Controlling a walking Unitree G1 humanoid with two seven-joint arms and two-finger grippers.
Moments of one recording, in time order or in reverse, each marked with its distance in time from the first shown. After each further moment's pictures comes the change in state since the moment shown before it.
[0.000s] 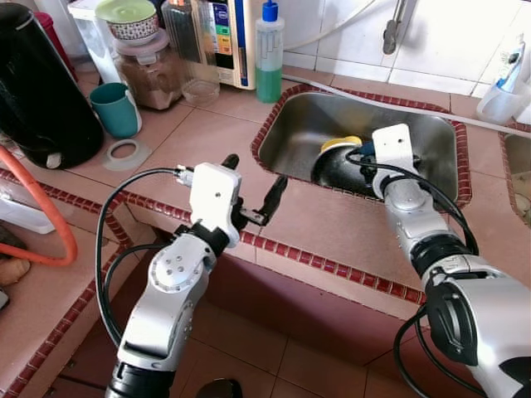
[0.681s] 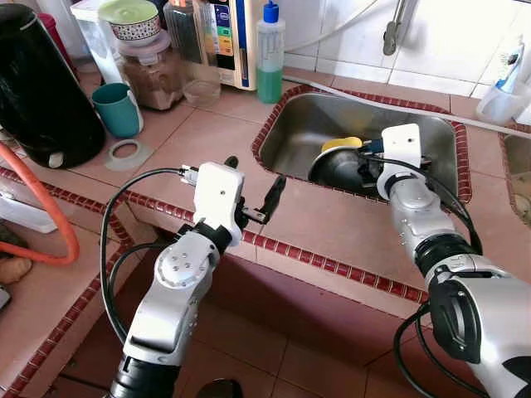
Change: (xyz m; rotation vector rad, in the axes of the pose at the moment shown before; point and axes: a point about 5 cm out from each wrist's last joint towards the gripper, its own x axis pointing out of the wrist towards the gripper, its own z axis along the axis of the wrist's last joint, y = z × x) left arm 0.007 0.003 -0.005 0.034 0.044 0.059; right arm 0.001 -0.009 -0.002 0.085 0.018 -0.003
